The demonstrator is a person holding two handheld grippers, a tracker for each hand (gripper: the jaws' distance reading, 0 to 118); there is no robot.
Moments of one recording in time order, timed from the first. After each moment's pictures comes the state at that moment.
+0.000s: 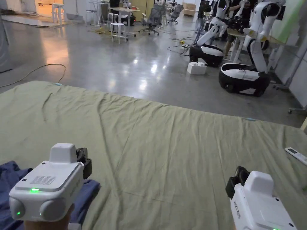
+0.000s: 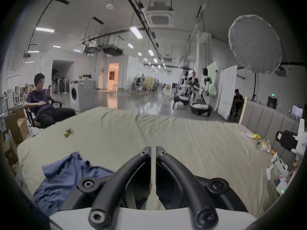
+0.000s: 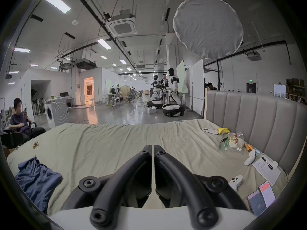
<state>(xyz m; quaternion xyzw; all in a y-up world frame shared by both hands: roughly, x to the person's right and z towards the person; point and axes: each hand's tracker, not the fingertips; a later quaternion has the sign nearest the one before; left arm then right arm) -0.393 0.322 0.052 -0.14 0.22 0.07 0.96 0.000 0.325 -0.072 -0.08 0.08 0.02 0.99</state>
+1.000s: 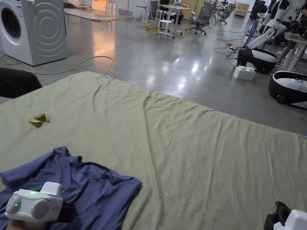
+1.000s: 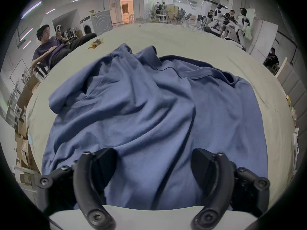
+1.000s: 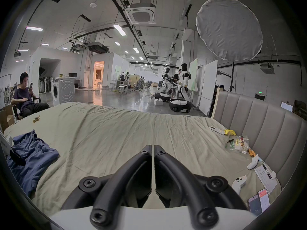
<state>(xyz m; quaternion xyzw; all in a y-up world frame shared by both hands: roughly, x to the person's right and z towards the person) -0.538 0.184 0.112 -0.47 0.27 0.13 0.83 -0.036 0.288 -0.071 -0.10 0.12 0.10 0.98</state>
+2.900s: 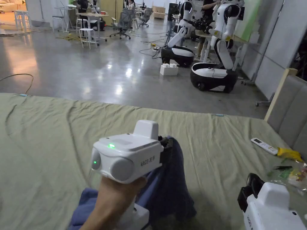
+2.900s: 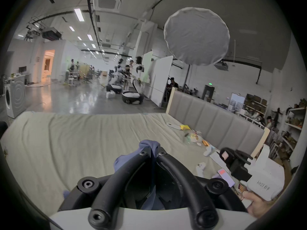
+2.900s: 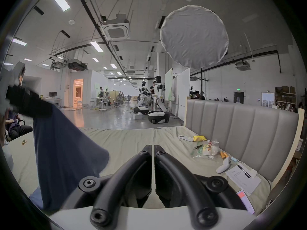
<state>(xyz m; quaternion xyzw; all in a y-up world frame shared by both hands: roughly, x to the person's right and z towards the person) -0.168 0.399 -0.047 -0.17 -0.14 0.08 0.97 0.106 0.335 -0.038 -0.03 0.01 0.04 1.00</state>
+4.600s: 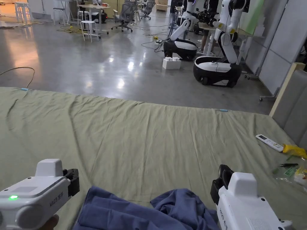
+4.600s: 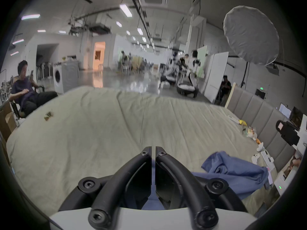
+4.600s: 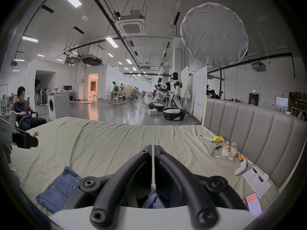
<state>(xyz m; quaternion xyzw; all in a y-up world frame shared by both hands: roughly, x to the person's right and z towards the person) -0.355 0.317 0.020 -0.24 0.12 0.11 0.96 0.035 0.338 -0.048 -0.05 0.10 0.07 0.99</state>
